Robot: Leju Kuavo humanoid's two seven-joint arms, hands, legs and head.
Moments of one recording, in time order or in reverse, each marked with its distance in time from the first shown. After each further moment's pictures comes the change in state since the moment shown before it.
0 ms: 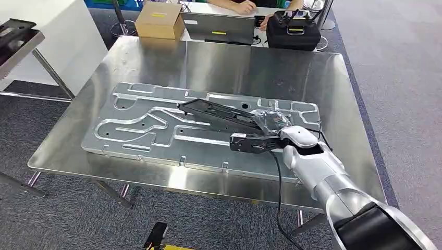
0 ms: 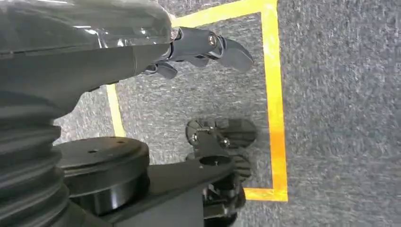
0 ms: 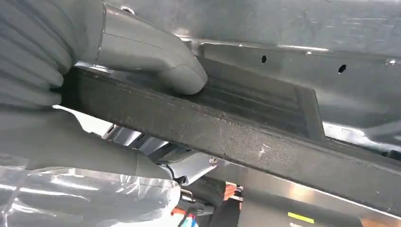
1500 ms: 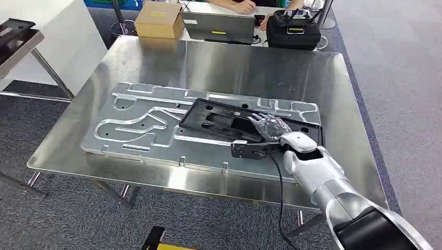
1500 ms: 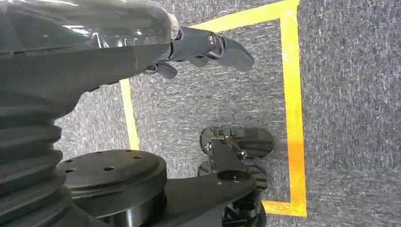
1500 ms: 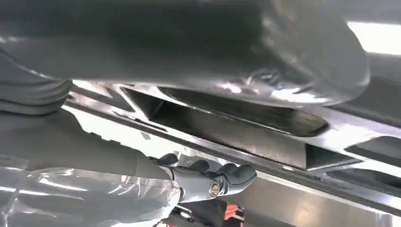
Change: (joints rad) left arm 0.023 0.014 -0.005 0.000 -0.018 0.017 0.038; right arm 0.024 -0.004 -0.024 0.001 0.060 0.030 0.018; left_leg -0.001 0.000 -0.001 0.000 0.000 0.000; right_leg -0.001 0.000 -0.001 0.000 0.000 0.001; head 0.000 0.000
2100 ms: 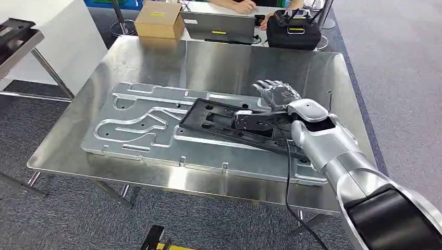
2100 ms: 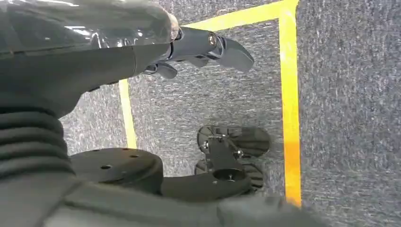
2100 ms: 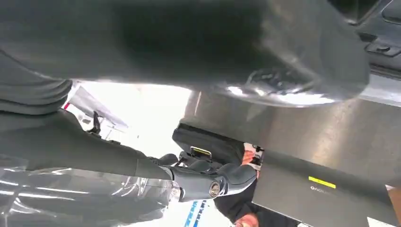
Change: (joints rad) left arm -0.005 0.000 0.003 0.000 0.018 0.000 -0.010; right arm -0.166 -0.003 -0.002 -0.017 0.026 0.046 0.017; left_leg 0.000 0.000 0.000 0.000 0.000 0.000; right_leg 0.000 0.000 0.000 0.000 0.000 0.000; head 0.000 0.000
